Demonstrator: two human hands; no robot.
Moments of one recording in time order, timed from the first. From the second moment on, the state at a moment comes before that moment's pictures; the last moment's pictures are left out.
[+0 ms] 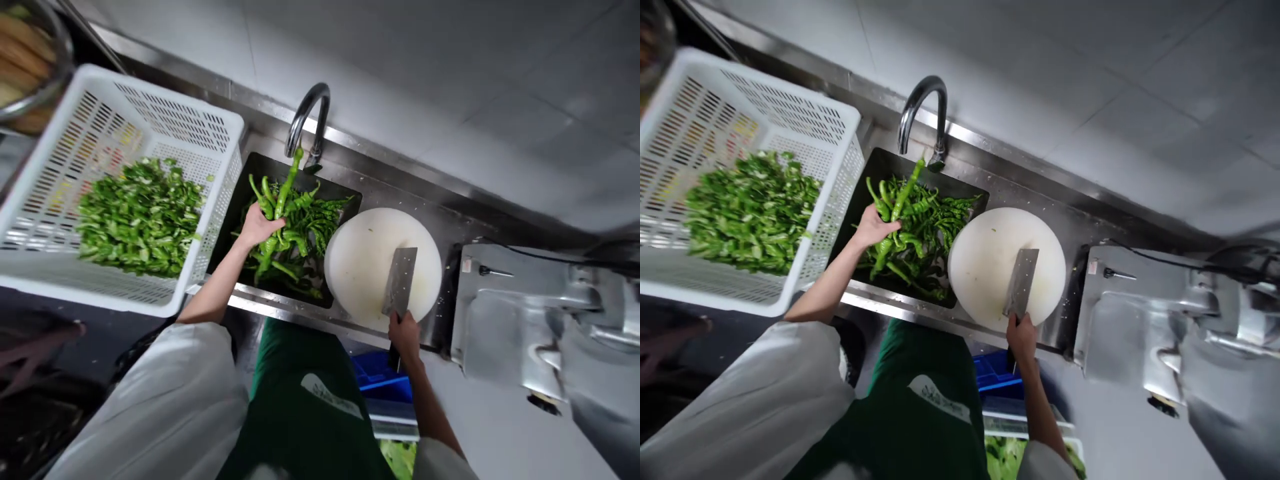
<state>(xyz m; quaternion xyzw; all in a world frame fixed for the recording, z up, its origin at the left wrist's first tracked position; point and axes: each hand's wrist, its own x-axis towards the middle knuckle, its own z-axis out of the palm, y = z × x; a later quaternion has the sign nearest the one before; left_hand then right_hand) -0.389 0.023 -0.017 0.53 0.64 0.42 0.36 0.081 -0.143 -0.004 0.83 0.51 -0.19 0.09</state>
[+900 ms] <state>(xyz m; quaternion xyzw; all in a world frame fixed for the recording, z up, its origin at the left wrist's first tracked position) -0.277 0.041 0.029 0.55 0.69 0.33 0.32 0.182 -0.145 -0.009 0.75 0.57 -0.33 -0.07</state>
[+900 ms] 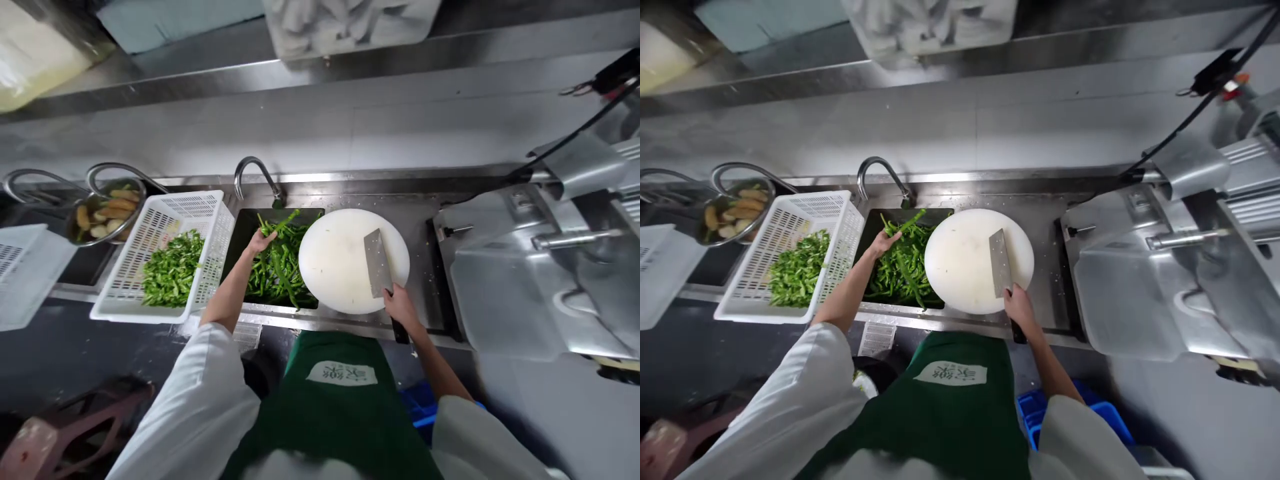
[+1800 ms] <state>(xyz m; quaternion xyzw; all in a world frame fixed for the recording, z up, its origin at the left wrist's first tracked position) -0.071 0.033 0.002 0.89 0.39 -0.09 0.21 0.233 -0.160 -0.014 0.80 0.50 -0.34 -0.04</state>
